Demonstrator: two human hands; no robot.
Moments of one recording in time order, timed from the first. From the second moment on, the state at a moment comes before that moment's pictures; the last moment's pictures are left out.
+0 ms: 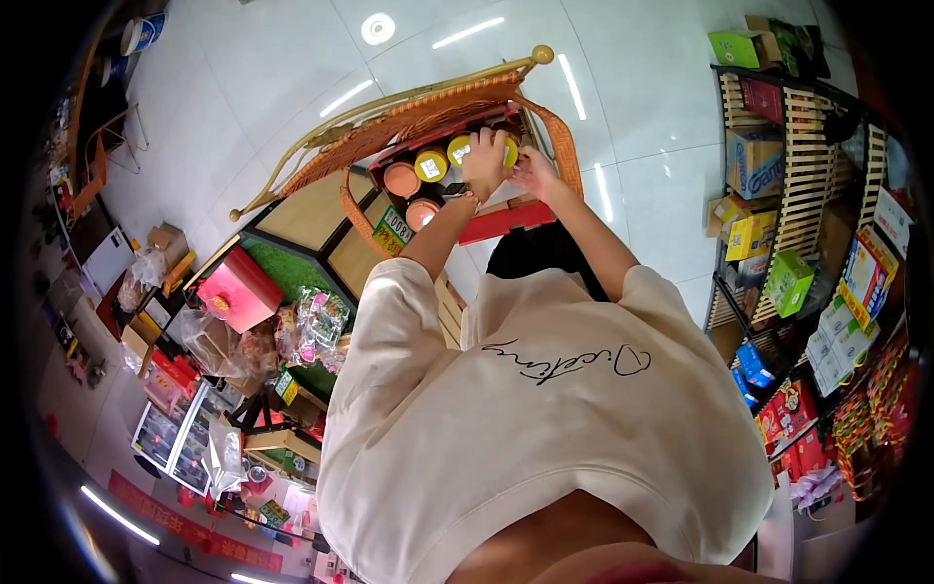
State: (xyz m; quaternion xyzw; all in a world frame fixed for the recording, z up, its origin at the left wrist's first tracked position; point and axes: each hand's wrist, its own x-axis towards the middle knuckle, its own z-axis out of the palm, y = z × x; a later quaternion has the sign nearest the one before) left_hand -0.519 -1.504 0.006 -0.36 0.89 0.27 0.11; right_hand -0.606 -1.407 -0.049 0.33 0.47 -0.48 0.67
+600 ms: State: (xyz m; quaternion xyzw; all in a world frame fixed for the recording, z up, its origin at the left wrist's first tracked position) left_hand -0.527 -1.499 -0.042 -0.36 0.91 0.20 0.06; right_hand -0.624 -1.421 -0.064 0.26 0.49 -0.44 0.70
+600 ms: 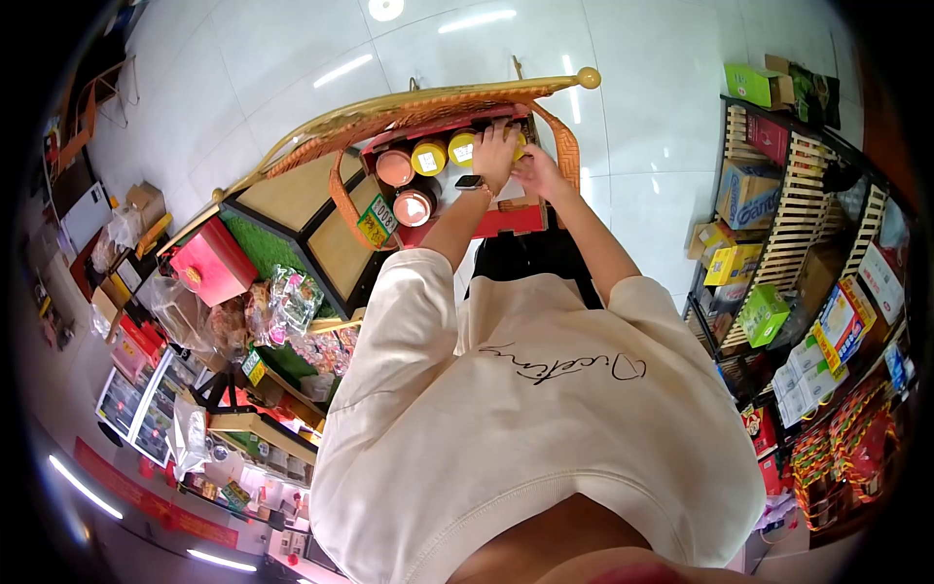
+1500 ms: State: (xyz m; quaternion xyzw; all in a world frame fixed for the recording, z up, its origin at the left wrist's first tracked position) left_hand -0.207 -1.102 0.024 -0.83 0.32 0.43 -0.14; right_hand -0.534 -1.372 -0.036 -0.09 0.65 -0.17 0.74
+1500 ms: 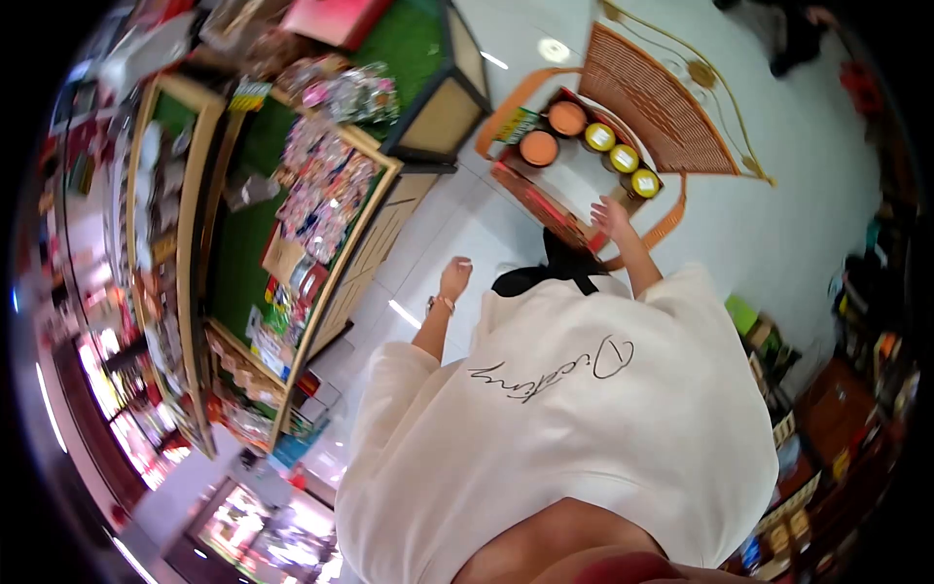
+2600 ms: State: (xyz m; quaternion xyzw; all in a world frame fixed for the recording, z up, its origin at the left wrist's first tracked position) left_hand -0.335 -0.690 0.008 -0.82 -0.41 0.27 -0.30; right_hand -0.095 -1.056 -0.063 -0.84 0.00 0.41 0.36
